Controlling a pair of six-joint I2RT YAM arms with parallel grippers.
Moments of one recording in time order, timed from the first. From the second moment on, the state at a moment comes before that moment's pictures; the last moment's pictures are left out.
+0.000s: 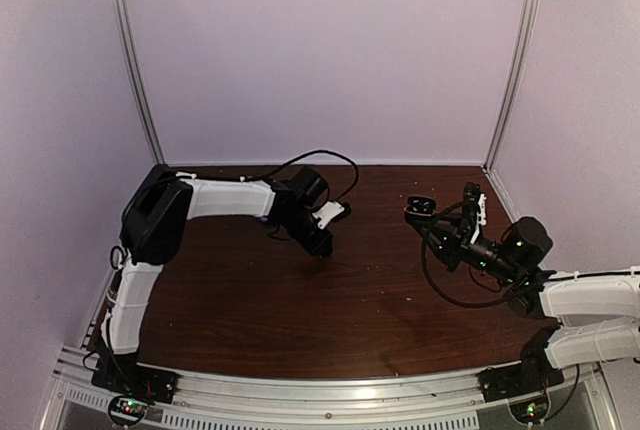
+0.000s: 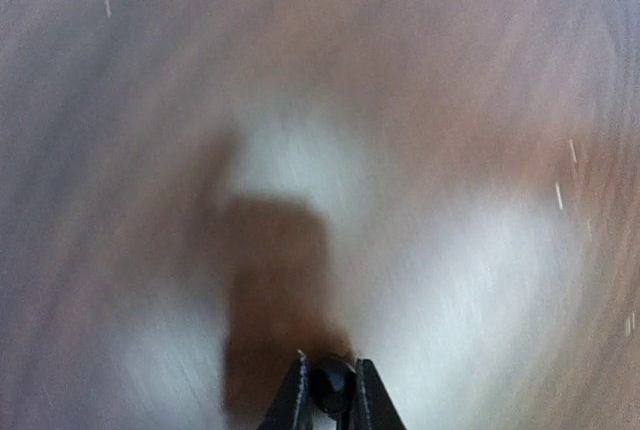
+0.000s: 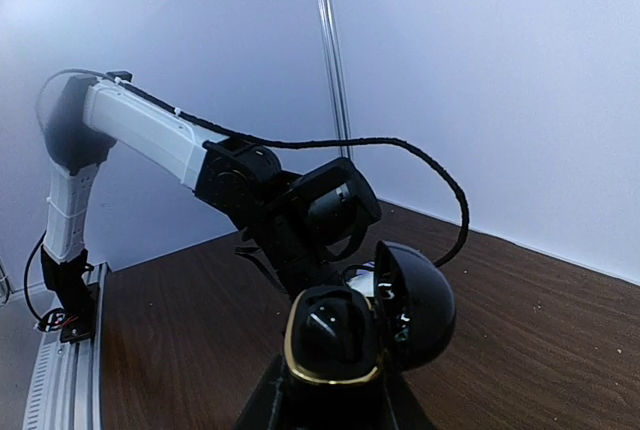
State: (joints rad) left arm -0.78 2.32 1.79 -0.53 0.22 0.12; right arm 0.55 1.06 0.25 0.97 -0.43 0.21
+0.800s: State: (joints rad) left arm -0.88 1.89 1.23 -0.75 0.17 0.10; right arm 0.55 1.10 0.26 0.99 -0.48 0.22
